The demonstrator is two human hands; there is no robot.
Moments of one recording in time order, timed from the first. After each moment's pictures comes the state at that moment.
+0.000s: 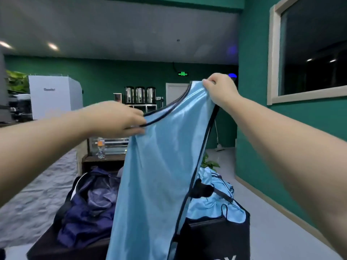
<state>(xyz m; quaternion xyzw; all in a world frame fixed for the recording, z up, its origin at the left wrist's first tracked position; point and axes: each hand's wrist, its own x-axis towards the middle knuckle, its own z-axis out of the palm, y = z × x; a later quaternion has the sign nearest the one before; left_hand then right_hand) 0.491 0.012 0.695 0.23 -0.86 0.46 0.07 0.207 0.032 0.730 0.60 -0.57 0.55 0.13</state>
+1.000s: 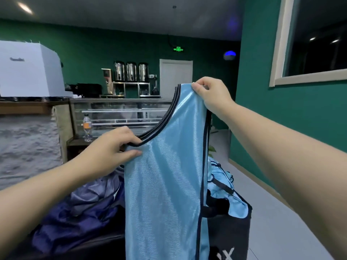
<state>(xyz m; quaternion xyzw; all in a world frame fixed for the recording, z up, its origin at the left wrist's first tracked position) 0.478 -0.081 0.581 0.25 -0.89 0.01 0.38 0.196 -0.077 0.676 0.63 -0.54 0.55 0.02</state>
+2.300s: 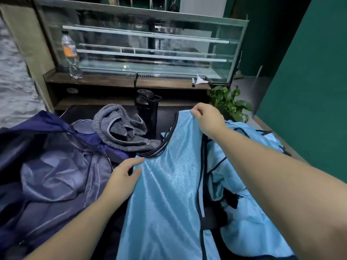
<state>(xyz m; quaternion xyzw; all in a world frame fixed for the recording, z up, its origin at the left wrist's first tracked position) 0.444 -0.383 0.307 0.53 -0.65 -0.36 0.41 0.192 -0.446 0.432 0.63 -0.71 0.29 -0.08</state>
